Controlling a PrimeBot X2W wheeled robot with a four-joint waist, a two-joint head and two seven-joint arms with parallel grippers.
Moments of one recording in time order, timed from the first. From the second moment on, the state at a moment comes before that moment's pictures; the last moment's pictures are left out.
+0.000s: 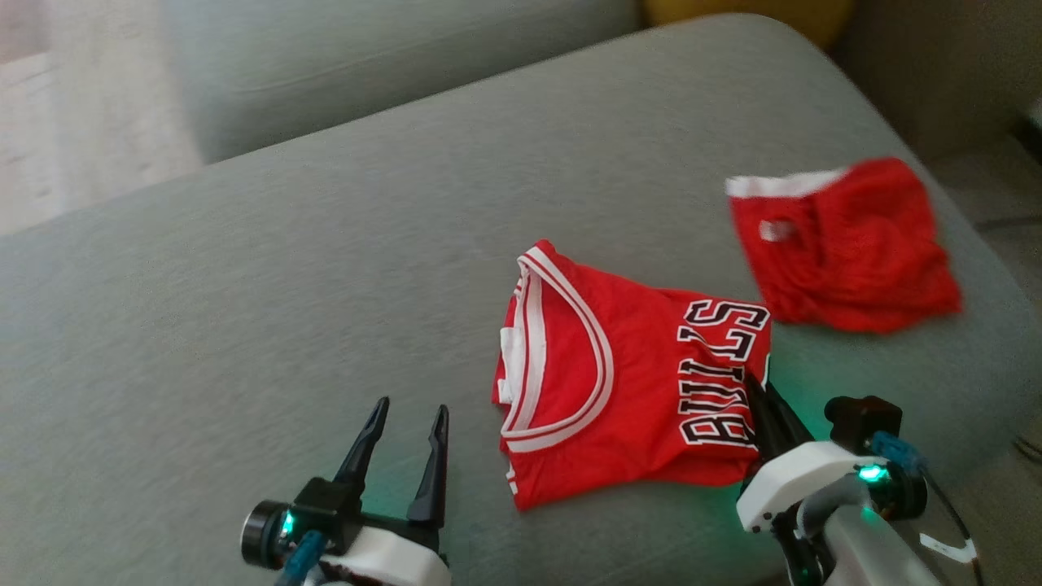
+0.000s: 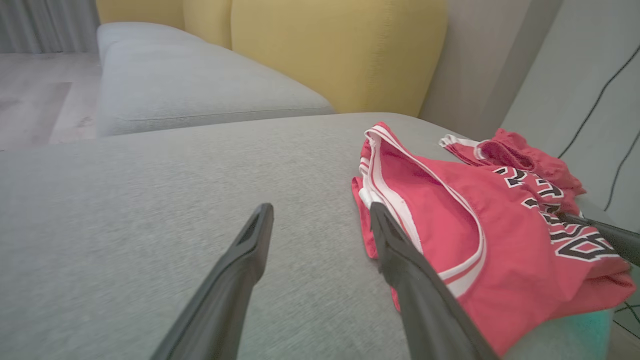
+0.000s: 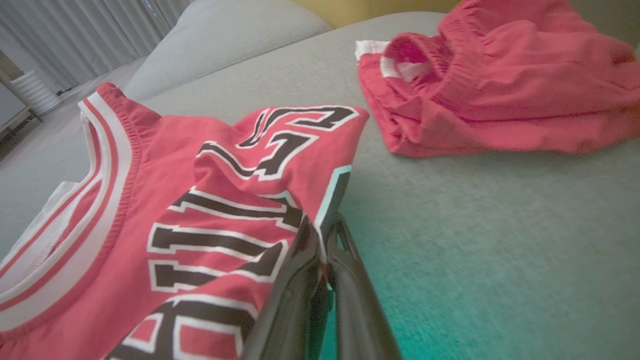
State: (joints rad) left arm -0.06 0.05 -0.38 0.38 -0.25 0.00 -0.26; right arm -0.26 -0.05 0.16 0.82 0.27 0.13 -0.25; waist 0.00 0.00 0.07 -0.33
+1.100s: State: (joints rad) left arm -0.10 0.05 -0.37 0.43 -0.19 0.00 -0.26; right arm -0.71 -0.38 -0.30 0.97 -0.15 0.13 -0.19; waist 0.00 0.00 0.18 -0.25
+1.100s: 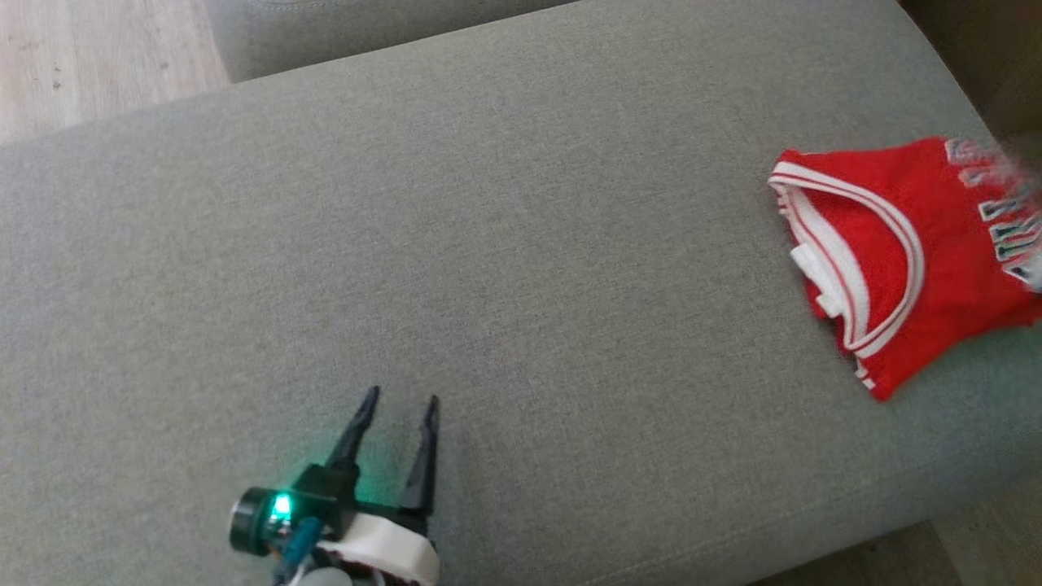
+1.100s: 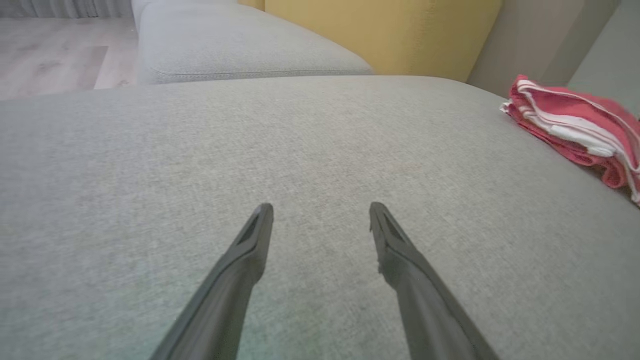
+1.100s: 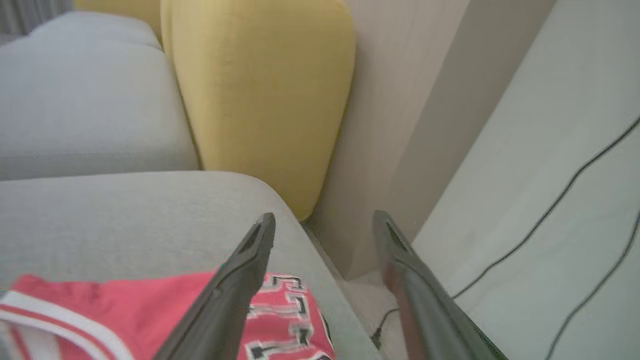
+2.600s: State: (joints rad) left arm 0.00 0.05 -0.15 0.39 -0.23 0.05 -0.26; right arm -0.16 -0.05 0.03 0.56 0.17 0.13 -0.25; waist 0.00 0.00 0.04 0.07
